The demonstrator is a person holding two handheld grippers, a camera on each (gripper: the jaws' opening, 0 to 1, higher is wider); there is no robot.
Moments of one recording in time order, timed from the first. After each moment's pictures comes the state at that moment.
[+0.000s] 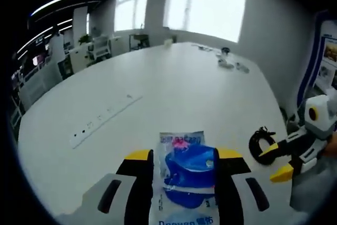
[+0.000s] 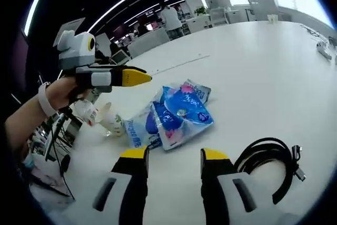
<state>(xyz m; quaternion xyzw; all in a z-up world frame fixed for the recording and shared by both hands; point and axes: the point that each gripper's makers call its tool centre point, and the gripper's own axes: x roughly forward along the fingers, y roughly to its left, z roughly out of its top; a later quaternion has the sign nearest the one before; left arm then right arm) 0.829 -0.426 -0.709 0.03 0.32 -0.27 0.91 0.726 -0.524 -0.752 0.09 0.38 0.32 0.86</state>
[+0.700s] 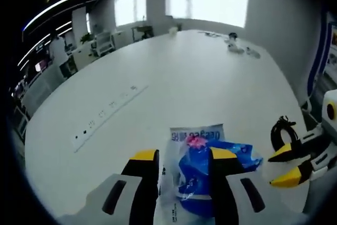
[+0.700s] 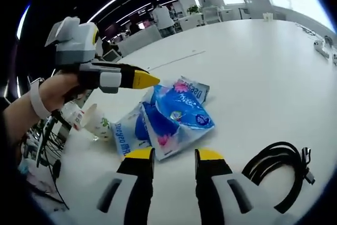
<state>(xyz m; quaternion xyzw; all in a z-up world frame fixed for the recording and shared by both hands) 0.854 -0.419 -0.744 0.07 0.35 -0.24 0.90 0.744 -0.512 -0.773 0.08 0.39 0.29 0.87</state>
